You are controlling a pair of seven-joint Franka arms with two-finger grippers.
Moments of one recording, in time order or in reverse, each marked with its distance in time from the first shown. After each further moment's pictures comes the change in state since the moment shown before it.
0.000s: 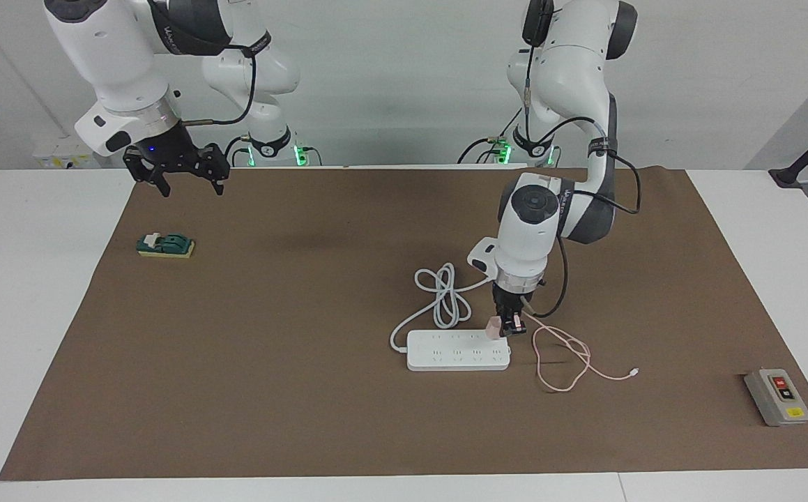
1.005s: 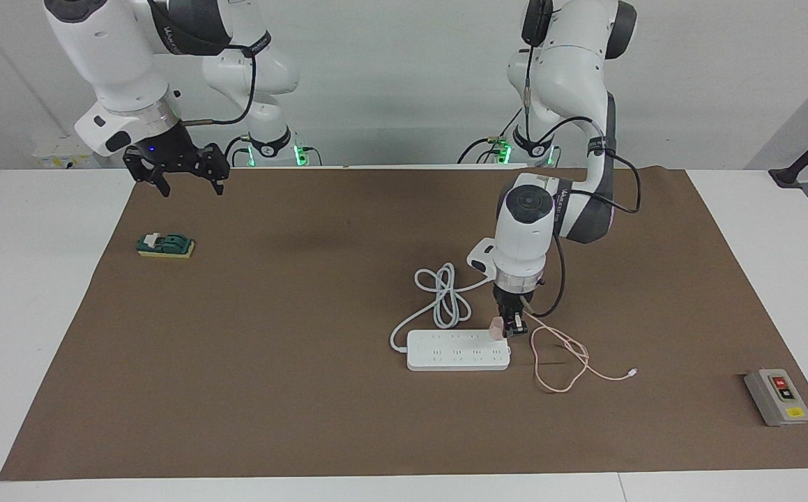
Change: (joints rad) left arm -0.006 -0.001 0.006 -0.004 0.050 0.000 -0.031; right arm 0.000 0.000 0.000 0.000 0.000 0.000 0.000
